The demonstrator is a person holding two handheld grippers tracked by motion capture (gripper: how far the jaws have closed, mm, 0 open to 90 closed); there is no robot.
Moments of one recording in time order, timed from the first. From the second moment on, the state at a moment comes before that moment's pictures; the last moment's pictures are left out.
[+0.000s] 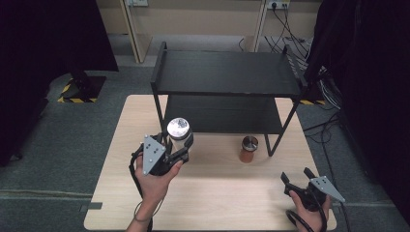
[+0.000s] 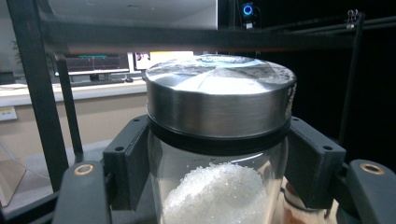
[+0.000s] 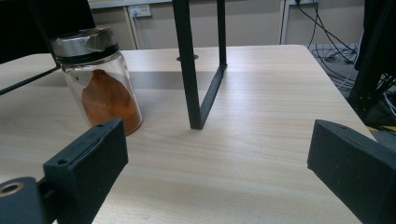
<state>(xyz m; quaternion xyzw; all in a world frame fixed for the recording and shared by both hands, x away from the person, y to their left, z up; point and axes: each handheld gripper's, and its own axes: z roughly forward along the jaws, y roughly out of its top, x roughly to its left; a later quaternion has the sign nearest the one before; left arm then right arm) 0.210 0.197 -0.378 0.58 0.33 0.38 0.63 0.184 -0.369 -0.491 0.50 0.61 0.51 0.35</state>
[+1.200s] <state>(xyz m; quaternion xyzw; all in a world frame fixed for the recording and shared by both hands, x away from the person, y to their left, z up) 0.233 0.190 -0.281 0.57 0.33 0.39 0.64 0.185 -0.372 -0.492 0.51 0.60 0.52 0.34</state>
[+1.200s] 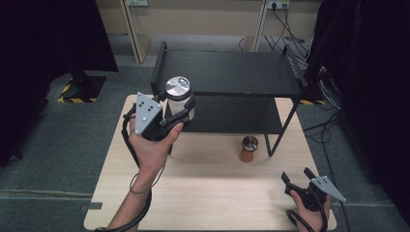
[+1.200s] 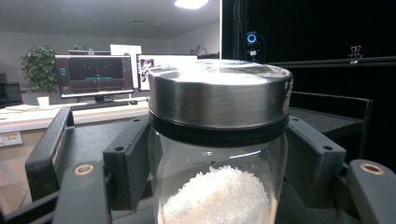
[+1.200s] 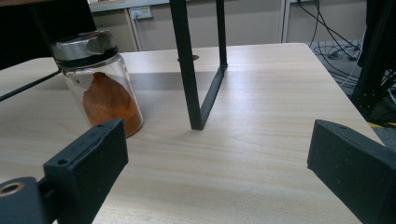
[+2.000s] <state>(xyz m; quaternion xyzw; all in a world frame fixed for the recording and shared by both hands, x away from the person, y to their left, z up) 0.246 0.184 -0.246 0.56 0.34 0.40 0.64 0.185 -0.373 -0.492 0.51 0.60 0.52 0.34</state>
